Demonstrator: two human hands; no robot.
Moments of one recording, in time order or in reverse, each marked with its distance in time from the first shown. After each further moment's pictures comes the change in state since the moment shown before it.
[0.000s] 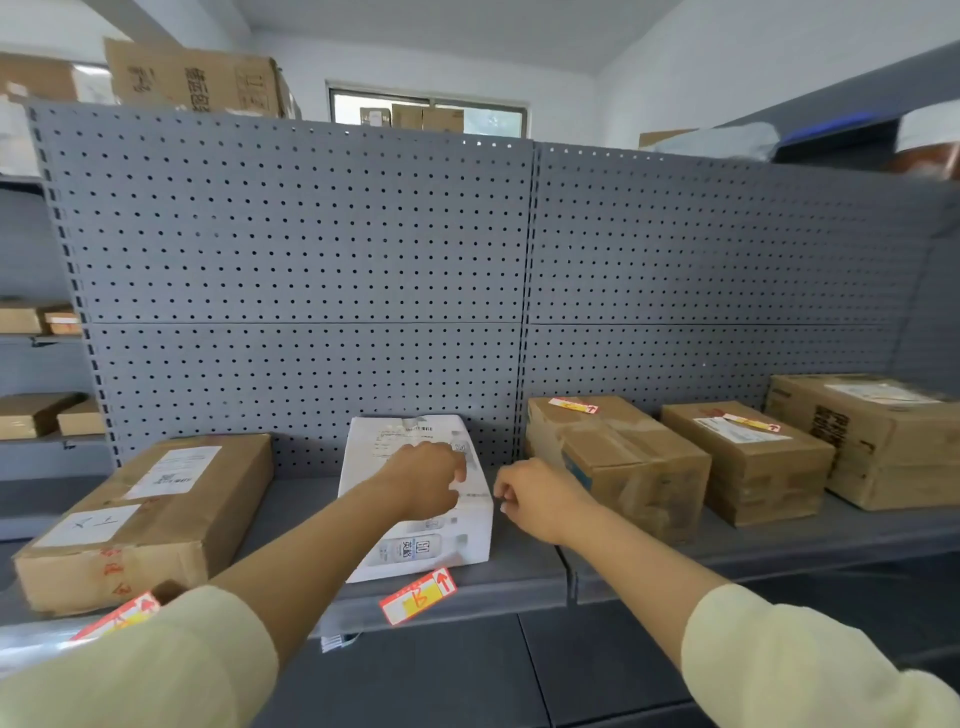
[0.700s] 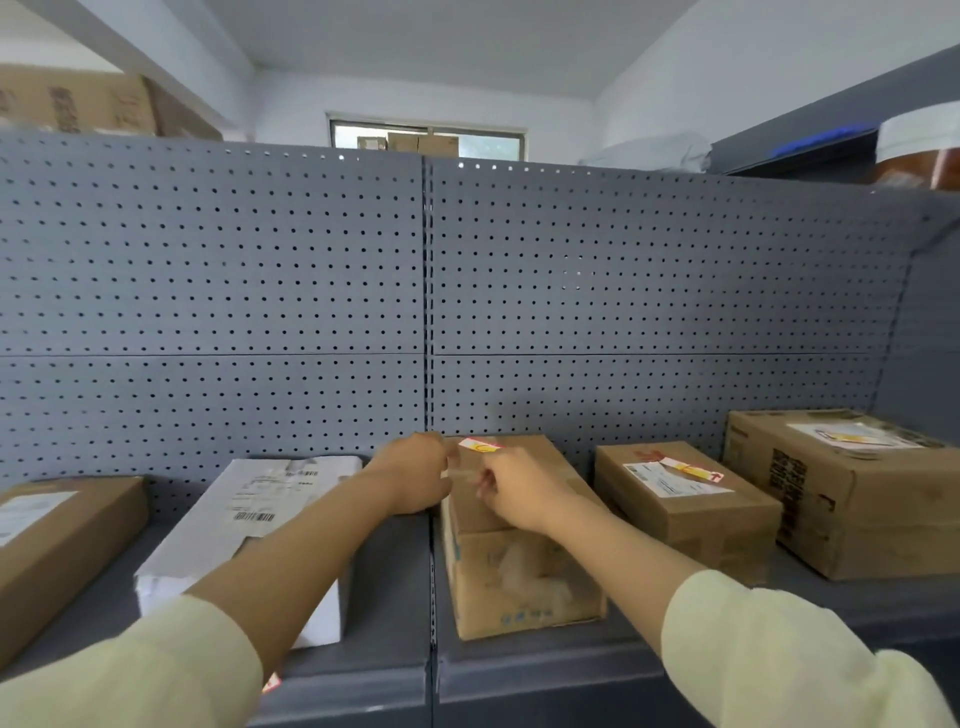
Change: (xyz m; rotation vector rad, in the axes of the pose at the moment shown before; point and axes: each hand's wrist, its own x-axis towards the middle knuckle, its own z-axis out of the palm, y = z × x) left_hand 0.152 0.121 -0.014 -0.082 0.081 -0.113; right_hand 0.034 0.182 -0.035 0.169 0.077 -0.028
